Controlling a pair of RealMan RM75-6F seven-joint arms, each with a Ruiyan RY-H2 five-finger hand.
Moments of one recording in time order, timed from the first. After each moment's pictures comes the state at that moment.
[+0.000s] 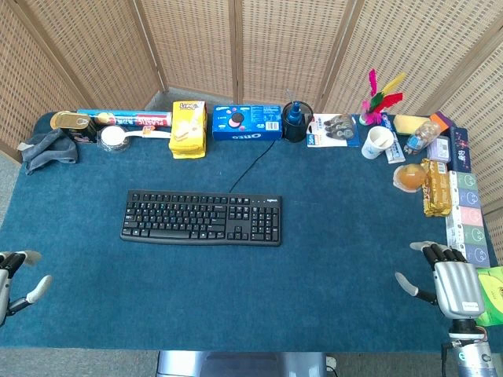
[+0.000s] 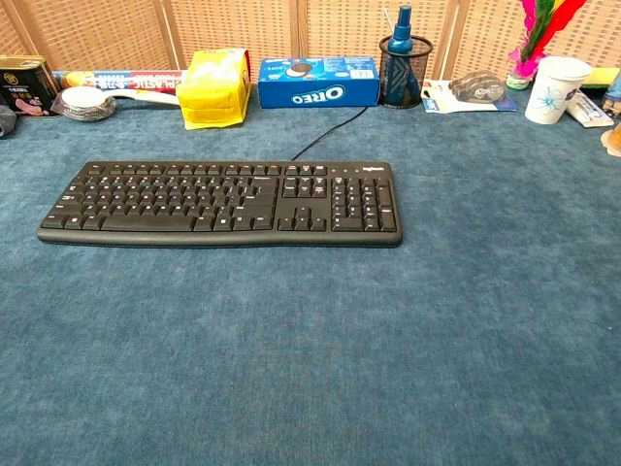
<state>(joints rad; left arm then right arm) 0.01 -1.05 0.01 -1.83 1.51 1.59 0.15 0.07 -1.22 0.07 -1.60 -1.53 1.53 -0.11</state>
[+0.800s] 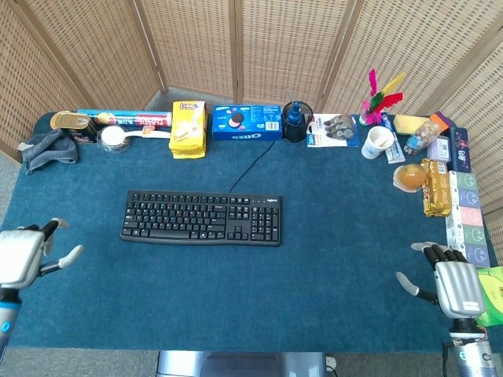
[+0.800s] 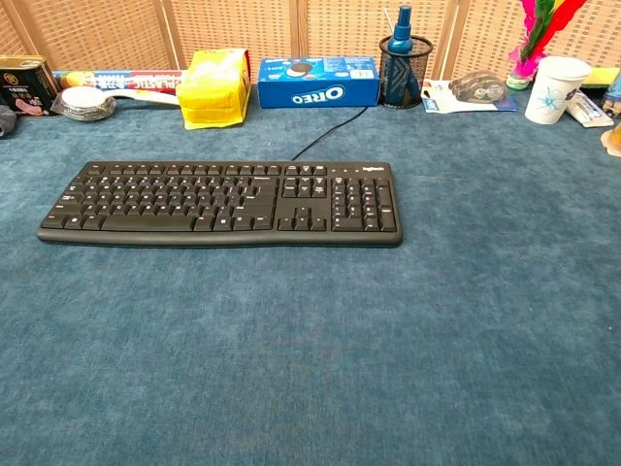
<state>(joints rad) -0.21 -1.05 -0.12 -1.79 1.40 1.35 0.33 0.07 -1.22 0.07 -1.60 -1.51 1.52 -0.11</state>
